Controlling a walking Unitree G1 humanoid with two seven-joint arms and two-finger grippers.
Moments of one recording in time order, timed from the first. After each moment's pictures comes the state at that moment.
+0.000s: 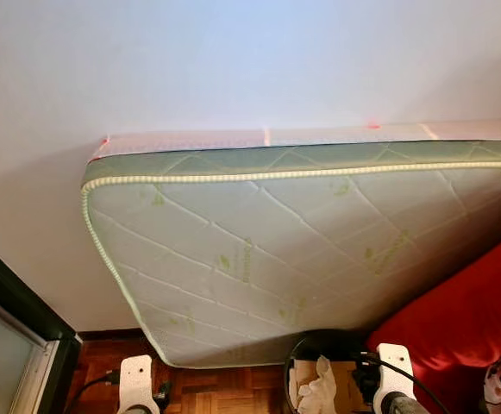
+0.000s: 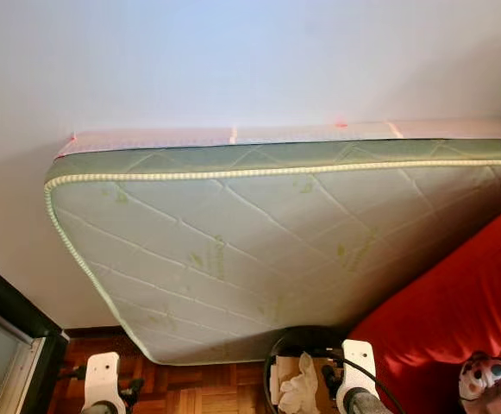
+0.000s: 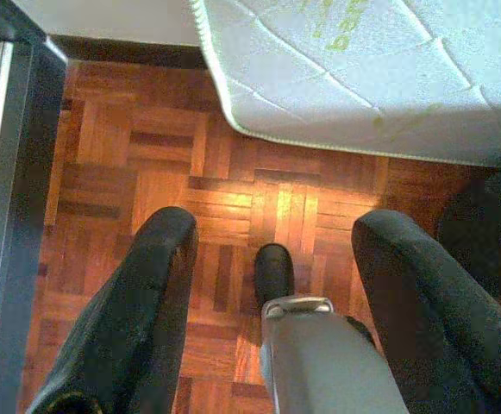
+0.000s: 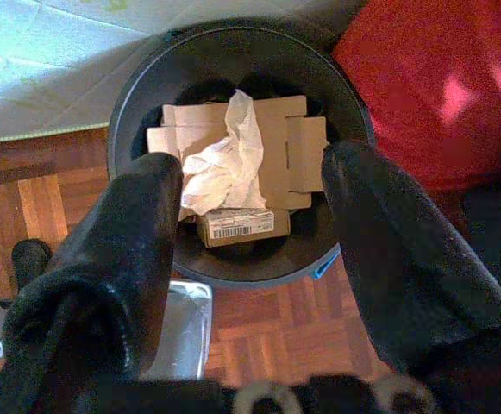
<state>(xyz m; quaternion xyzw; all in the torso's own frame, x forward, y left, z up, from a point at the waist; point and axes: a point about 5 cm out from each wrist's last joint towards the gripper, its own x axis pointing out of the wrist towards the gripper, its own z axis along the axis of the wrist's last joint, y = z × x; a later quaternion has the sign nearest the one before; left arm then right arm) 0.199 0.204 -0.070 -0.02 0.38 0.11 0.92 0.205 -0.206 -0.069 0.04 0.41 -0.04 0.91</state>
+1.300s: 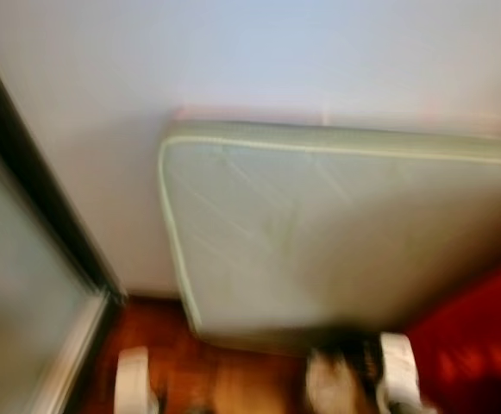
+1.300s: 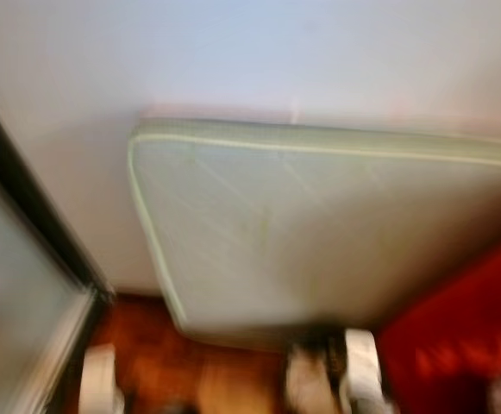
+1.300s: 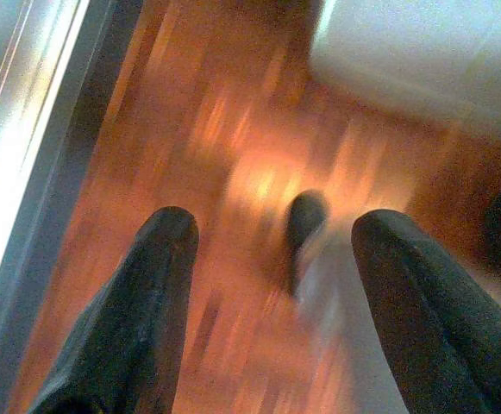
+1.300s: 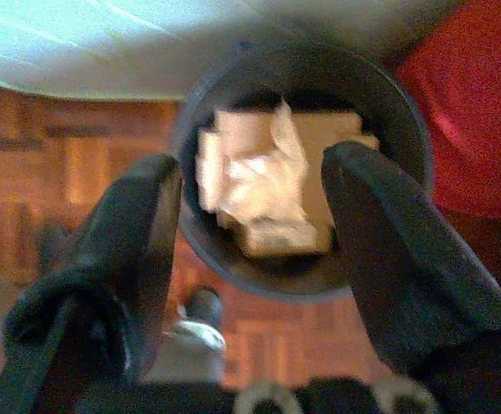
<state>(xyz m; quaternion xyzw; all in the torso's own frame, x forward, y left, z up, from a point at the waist) 0.168 0.205 -0.086 -0.03 0.42 0.12 0.90 0.212 -0.212 -0.064 0.04 0.41 -0.04 0.91</state>
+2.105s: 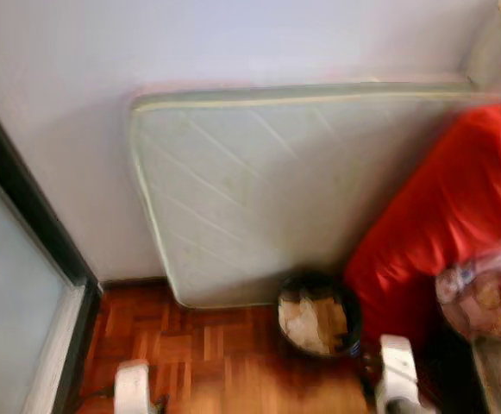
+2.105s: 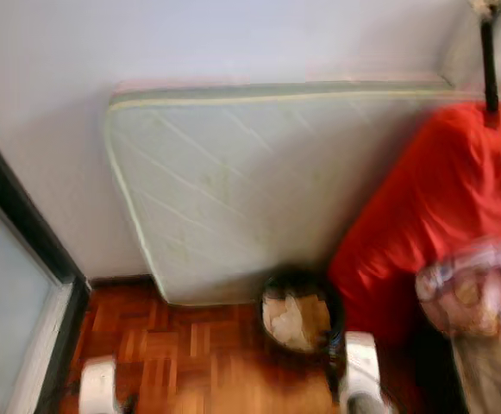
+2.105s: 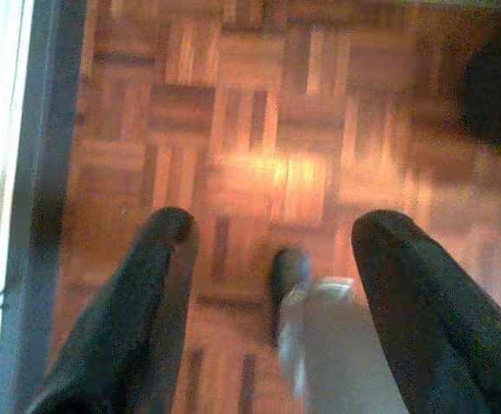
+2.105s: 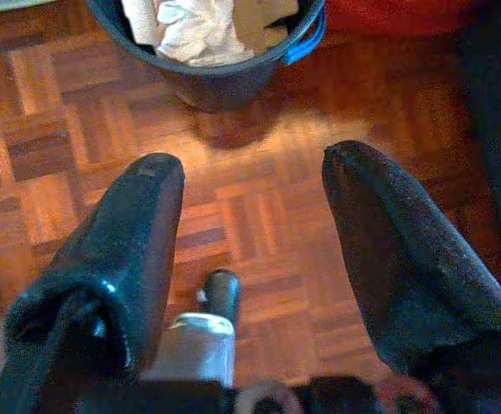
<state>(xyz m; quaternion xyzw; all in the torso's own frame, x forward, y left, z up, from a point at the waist) 0.179 0.206 -0.081 -0.03 0.41 0.12 0.90 0.205 -0.210 -0.069 0.04 0.42 -0.05 0.90</state>
